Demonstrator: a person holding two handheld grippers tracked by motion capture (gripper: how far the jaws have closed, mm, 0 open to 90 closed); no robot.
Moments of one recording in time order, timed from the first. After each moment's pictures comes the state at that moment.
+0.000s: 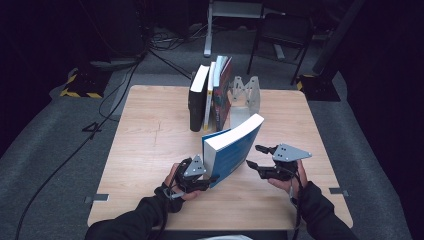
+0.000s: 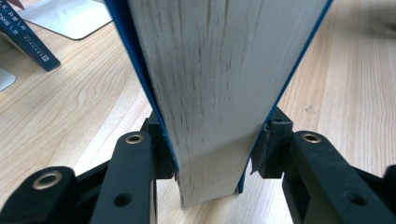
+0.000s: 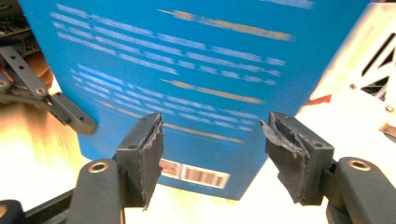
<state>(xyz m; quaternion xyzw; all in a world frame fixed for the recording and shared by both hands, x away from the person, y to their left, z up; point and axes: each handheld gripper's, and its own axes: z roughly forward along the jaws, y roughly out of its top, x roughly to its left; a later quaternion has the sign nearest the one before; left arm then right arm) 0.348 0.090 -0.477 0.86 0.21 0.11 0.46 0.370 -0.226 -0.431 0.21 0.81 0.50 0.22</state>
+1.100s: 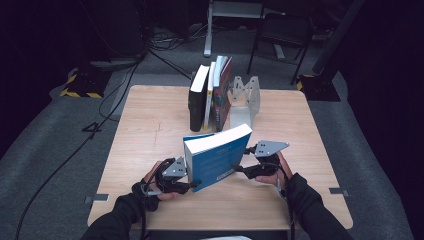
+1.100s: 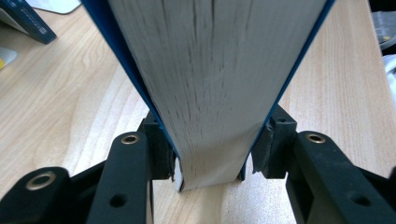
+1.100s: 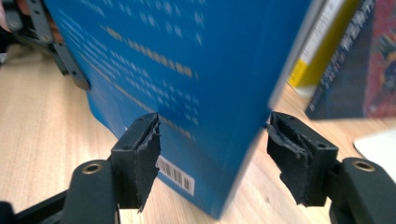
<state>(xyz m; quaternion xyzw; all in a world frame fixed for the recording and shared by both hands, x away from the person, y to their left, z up) 0.344 0.142 -0.469 0.89 0.14 0.09 0.43 0.399 -0.184 -0.448 0.13 0.85 0.49 0.11</state>
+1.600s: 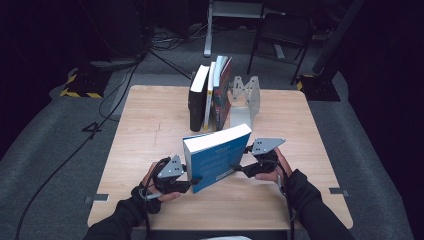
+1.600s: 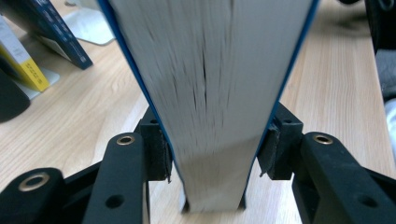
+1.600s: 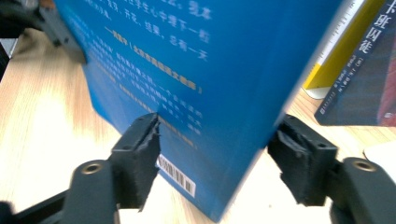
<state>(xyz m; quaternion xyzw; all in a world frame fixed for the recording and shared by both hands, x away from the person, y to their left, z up) 0.336 0.145 -0.454 0.85 0.19 0.12 0.48 0.404 -0.183 -0.442 0.11 0.87 0.47 0.10</state>
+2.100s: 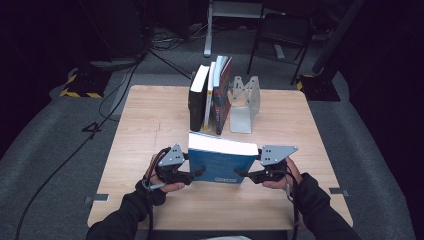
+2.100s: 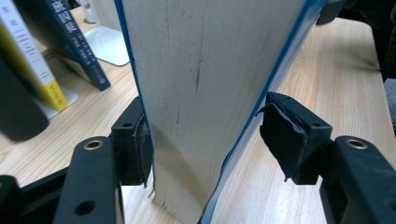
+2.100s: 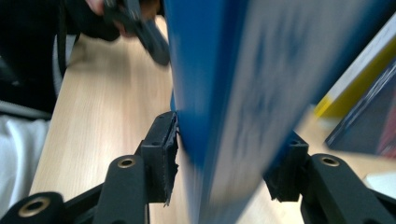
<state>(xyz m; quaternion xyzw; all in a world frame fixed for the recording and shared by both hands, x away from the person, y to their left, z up) 0.361 0.137 -0.442 0.83 0.21 0.11 0.50 0.366 -0.187 -0.406 0.06 0.86 0.49 0.13</state>
